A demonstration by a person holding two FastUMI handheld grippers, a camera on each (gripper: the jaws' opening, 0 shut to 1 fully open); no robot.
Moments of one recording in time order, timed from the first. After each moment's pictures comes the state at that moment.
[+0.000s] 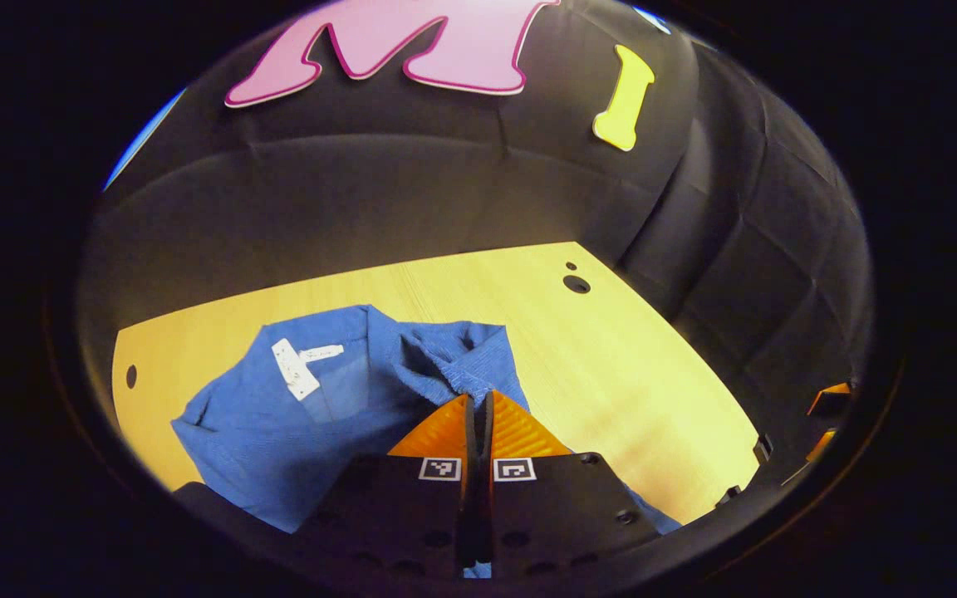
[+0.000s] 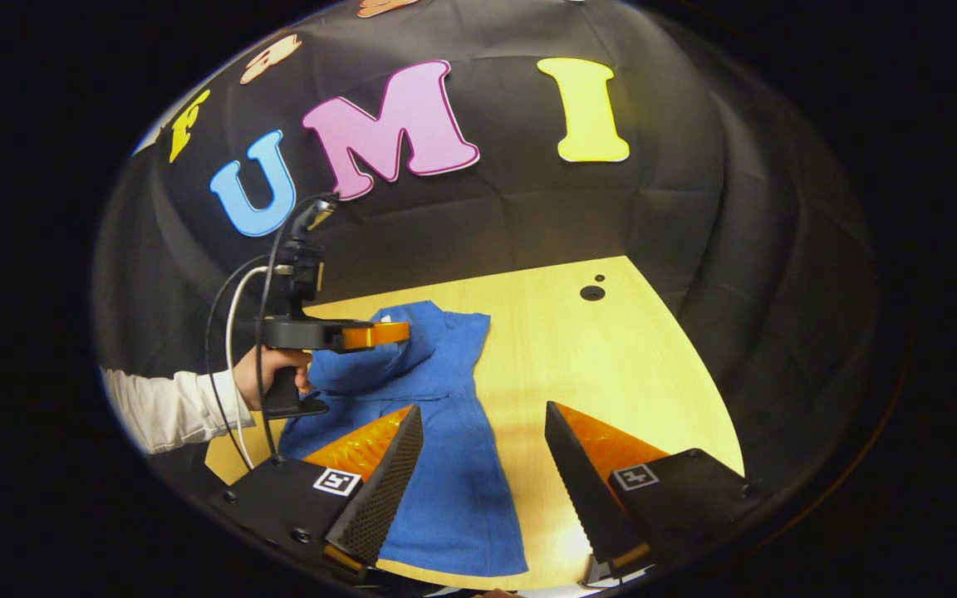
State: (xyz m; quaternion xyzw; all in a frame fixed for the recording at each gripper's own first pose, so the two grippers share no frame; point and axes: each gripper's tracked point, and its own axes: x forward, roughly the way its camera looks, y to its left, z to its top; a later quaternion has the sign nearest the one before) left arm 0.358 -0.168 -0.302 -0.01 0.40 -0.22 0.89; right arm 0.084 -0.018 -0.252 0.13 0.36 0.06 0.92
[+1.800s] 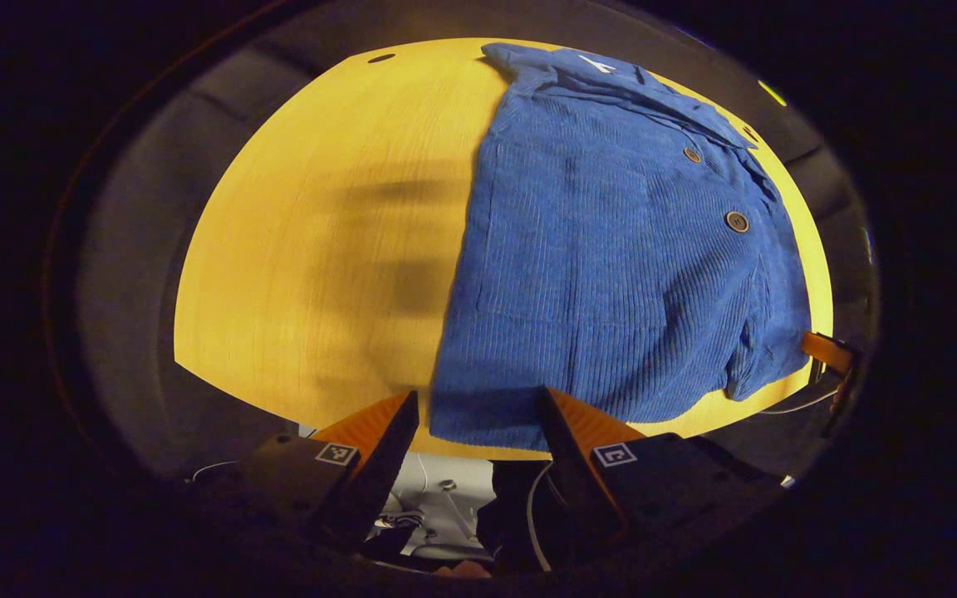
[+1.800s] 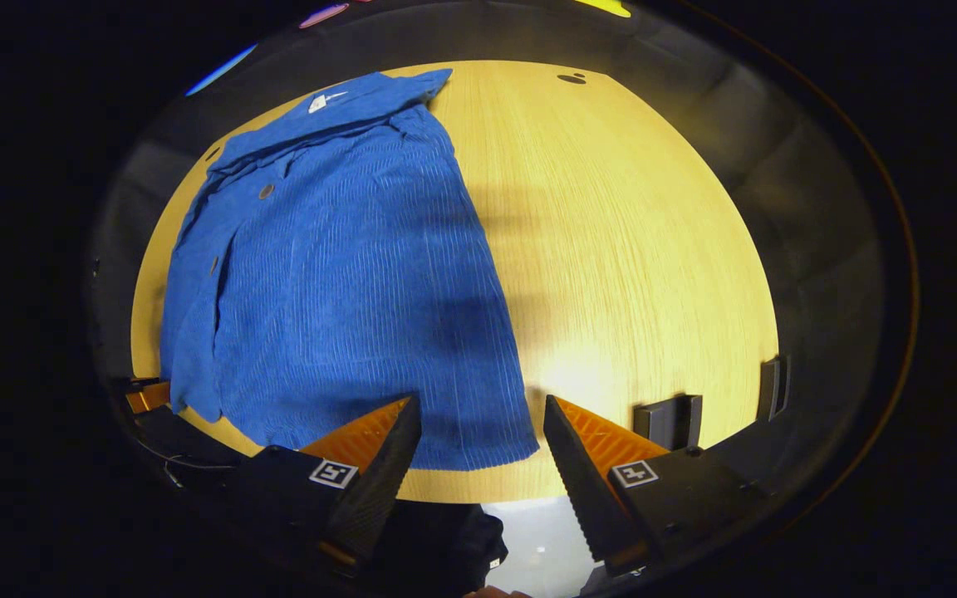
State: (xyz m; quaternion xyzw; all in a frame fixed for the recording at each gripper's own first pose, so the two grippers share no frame) left arm -0.080 0.118 -0.370 -0.07 0.67 0.07 0.74; right arm -0.107 0.018 -0.443 0.05 0.64 -0.01 0.76
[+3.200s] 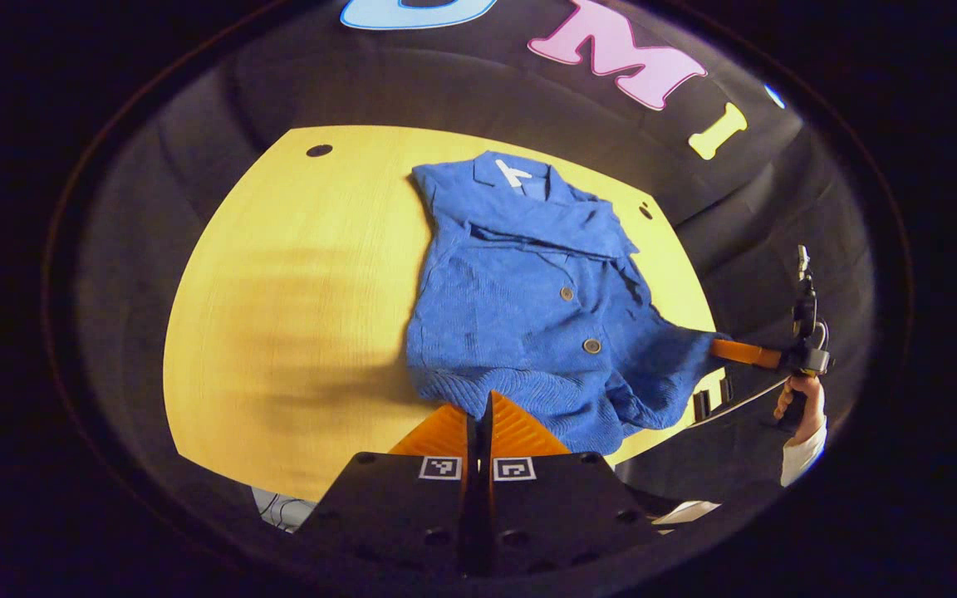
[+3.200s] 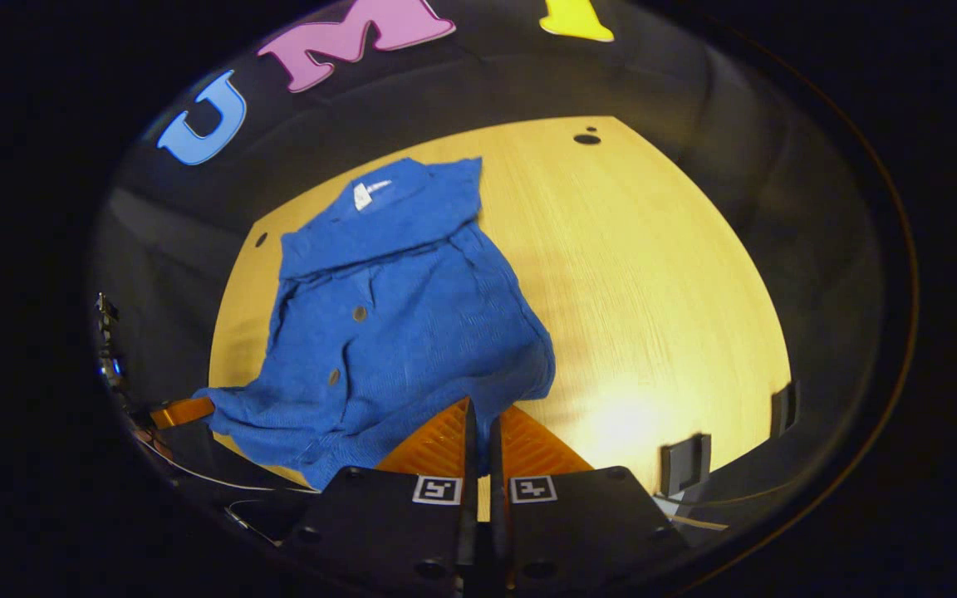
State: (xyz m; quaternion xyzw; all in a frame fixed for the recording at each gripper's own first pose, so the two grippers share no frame) left arm 0.051 0.112 -0.219 -0.15 0.53 -0.10 0.83; right arm 0.011 0.063 -0.313 0.16 0.54 0.03 0.83
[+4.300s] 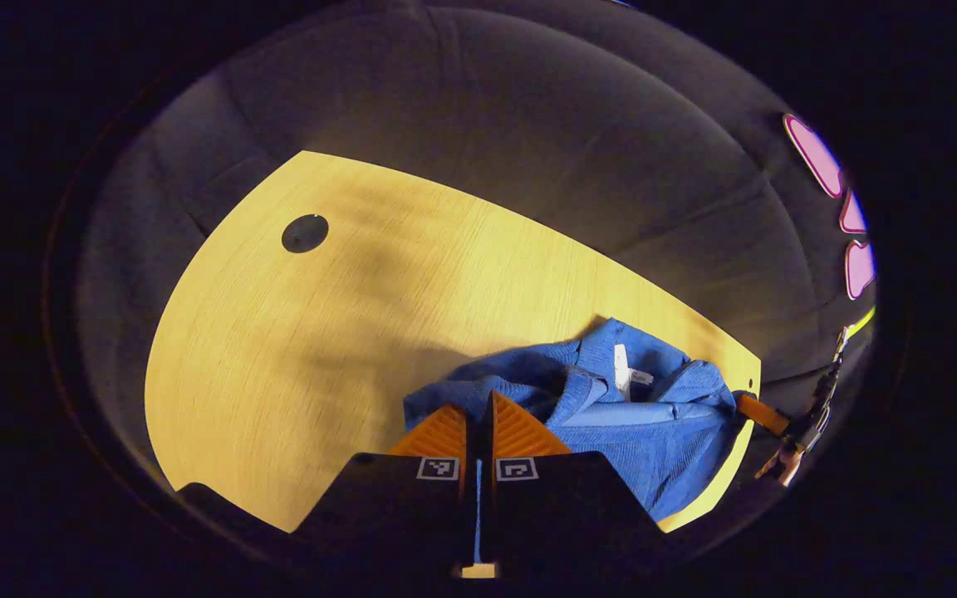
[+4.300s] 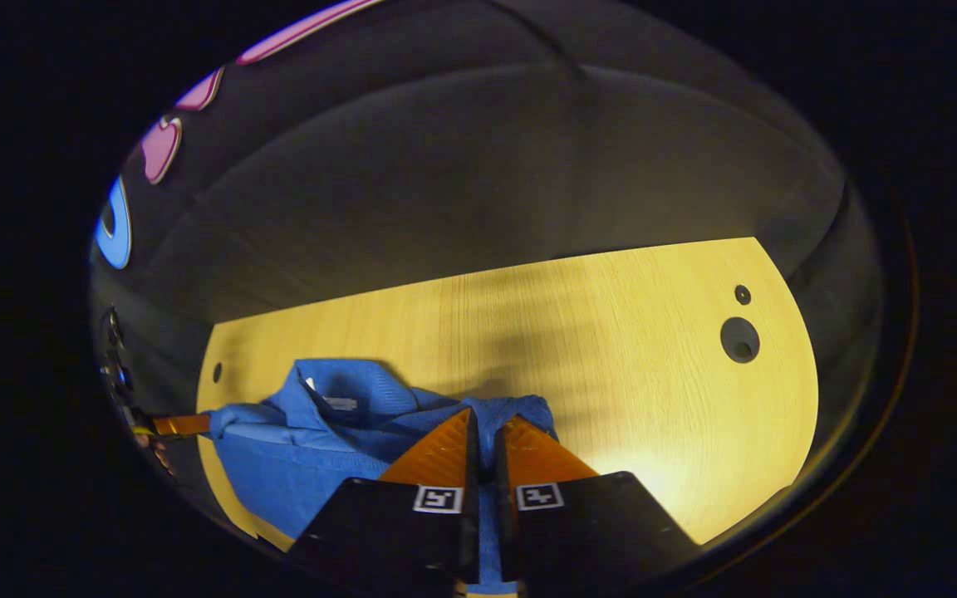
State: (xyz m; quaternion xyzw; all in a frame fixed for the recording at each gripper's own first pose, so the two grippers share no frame) left arm 0.421 0.185 -0.302 -0.21 0.51 0.10 0.83; right arm 0.421 0.075 -0.439 0.12 0.50 0.06 0.86
